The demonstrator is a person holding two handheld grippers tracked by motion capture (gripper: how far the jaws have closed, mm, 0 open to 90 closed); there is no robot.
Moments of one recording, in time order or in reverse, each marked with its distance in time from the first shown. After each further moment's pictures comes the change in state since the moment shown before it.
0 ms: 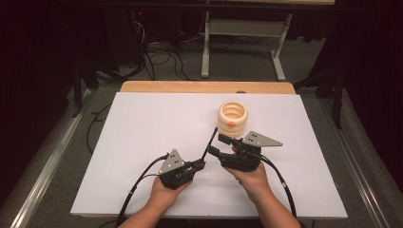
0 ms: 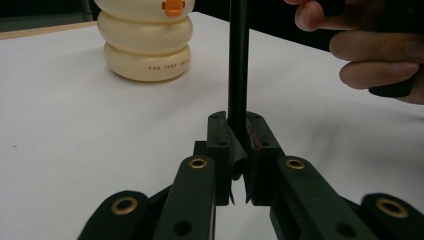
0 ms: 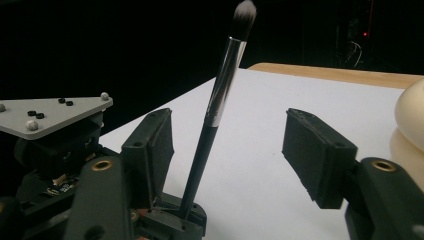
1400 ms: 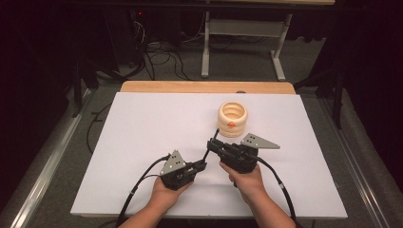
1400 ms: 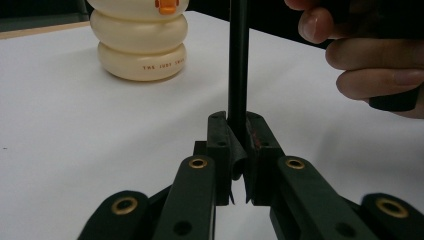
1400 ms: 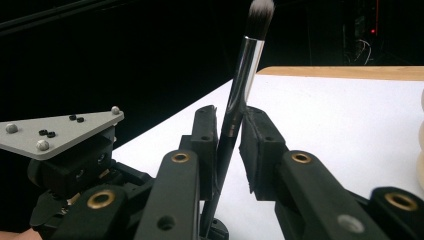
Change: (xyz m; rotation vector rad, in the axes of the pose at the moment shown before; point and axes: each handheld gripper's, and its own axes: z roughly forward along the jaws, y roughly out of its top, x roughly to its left) left arm -0.002 -0.001 0.002 0.004 -0.006 0.011; right arm 0.004 -0.007 0.006 -0.042 0.027 0.068
